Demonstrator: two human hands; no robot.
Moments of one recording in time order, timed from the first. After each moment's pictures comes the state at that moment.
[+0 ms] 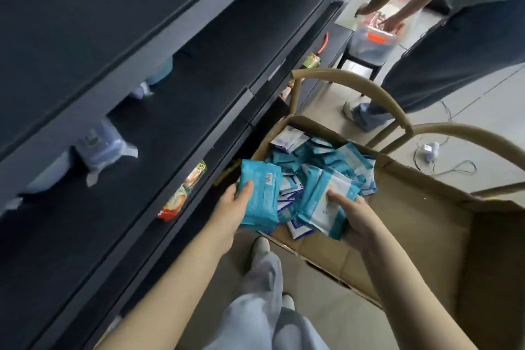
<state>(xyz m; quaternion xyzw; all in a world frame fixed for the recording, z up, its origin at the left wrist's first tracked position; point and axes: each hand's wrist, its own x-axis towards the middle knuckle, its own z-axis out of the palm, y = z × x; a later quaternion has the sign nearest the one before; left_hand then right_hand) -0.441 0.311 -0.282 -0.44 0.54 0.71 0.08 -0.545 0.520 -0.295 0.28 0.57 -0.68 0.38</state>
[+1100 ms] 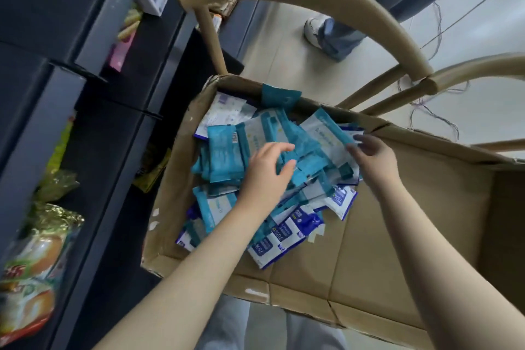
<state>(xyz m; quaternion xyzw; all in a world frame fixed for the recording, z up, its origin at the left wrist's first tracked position) -0.696 0.404 -0.510 -0.12 0.84 0.51 0.13 -0.768 0.617 -0.526 0.24 0.86 -0.40 0.20</state>
